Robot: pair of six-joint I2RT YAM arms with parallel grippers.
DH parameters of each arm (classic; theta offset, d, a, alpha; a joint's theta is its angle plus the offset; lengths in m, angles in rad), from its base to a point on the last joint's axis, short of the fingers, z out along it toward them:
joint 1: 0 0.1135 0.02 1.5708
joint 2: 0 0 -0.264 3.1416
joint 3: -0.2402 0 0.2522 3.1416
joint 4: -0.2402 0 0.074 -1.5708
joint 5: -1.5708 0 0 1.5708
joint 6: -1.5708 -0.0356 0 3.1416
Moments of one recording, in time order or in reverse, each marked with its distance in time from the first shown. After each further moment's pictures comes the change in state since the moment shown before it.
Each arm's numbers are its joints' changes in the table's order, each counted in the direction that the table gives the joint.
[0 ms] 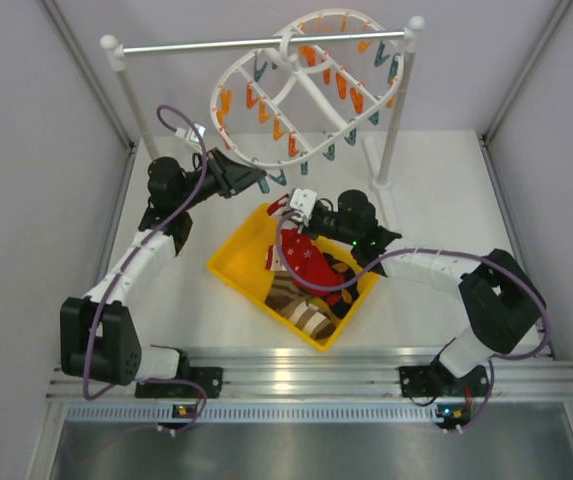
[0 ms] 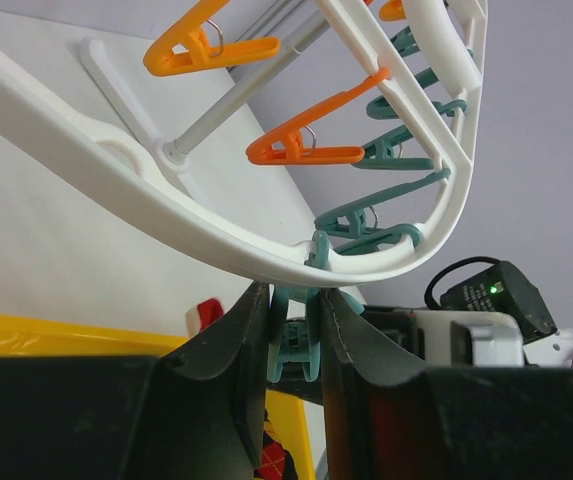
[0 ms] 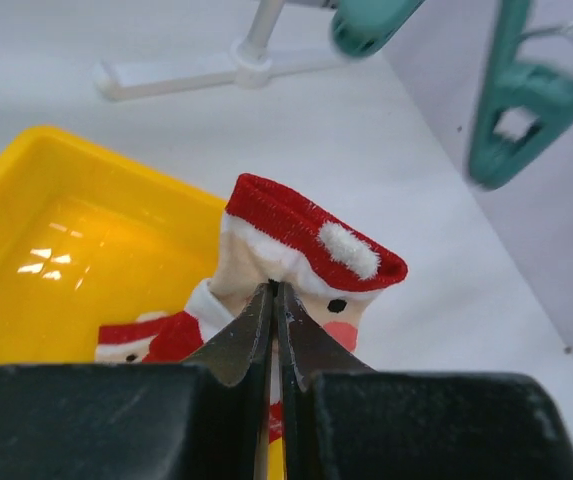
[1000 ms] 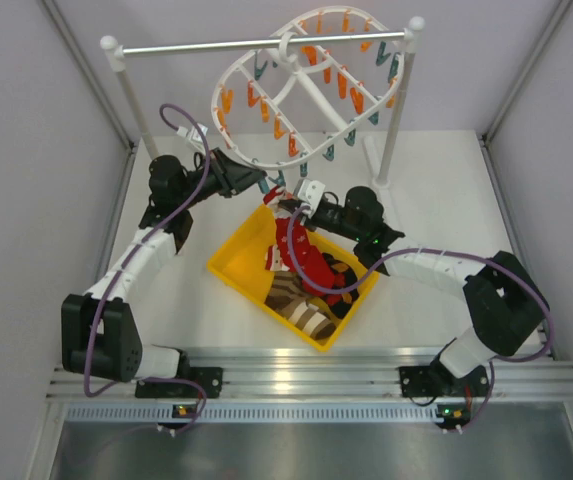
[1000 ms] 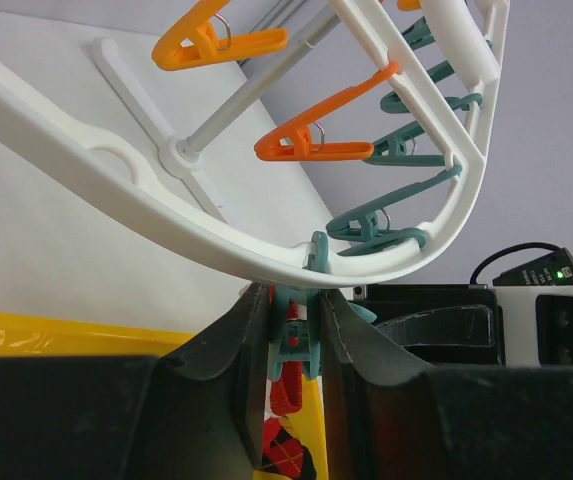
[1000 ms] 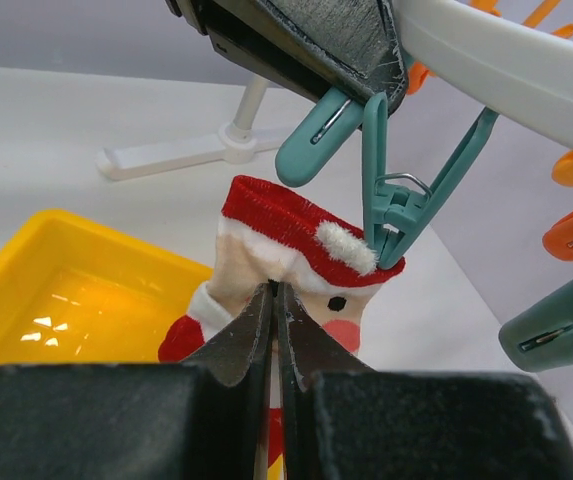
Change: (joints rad) left arm 0.003 -0.018 -0.014 -0.022 -0.012 -0.054; right arm -0.012 0.027 -0.010 0.168 0.040 -0.072
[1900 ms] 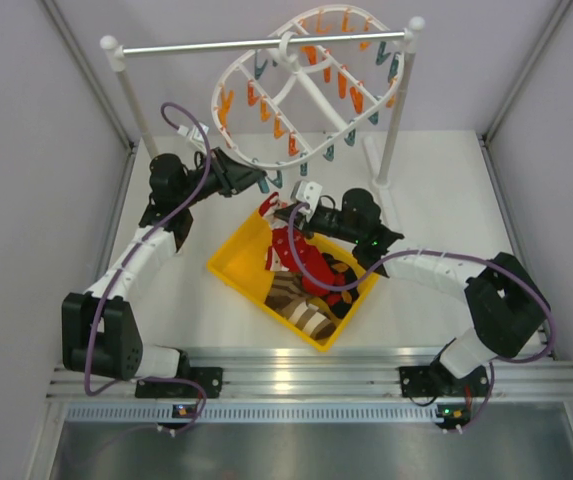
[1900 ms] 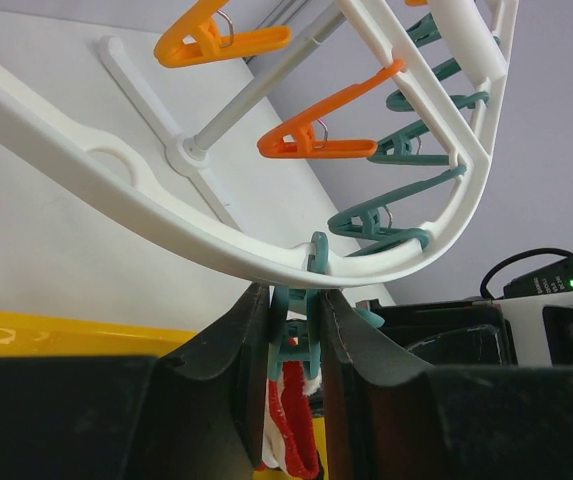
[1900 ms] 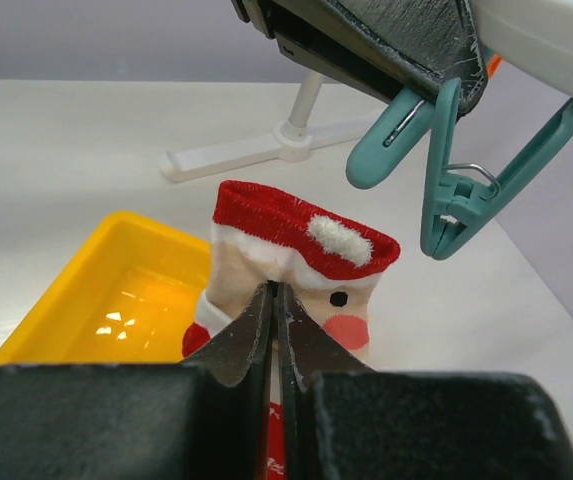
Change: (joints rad) left arm 0.001 -0.008 -0.014 -0.023 -0.001 -0.023; right arm 0.024 0.010 0.002 -0.046 0.050 -0.100
